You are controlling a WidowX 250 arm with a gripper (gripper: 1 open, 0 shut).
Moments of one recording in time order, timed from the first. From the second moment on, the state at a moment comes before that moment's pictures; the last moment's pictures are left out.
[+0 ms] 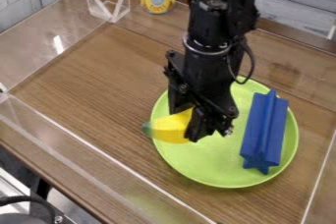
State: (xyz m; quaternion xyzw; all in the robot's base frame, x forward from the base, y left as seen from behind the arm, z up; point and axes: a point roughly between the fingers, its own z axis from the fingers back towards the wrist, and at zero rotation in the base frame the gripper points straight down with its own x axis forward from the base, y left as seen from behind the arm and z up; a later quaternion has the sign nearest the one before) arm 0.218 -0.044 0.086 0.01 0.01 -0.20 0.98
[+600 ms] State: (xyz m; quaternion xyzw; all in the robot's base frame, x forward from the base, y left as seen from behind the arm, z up) arm 0.216 -0.036 0.100 0.01 0.01 -0.20 0.98
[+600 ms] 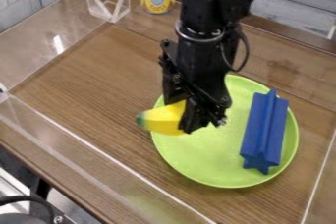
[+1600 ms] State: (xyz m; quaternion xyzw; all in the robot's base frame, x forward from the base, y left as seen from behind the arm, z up) arm 0.221 0.052 0.113 0.02 -0.03 -0.20 0.98
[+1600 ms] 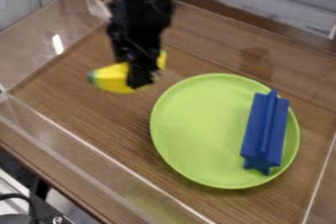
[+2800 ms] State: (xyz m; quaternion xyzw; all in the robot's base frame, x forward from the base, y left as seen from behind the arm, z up) arm 0.234 0.102 0.052 0.03 -0.06 -0.20 0.98
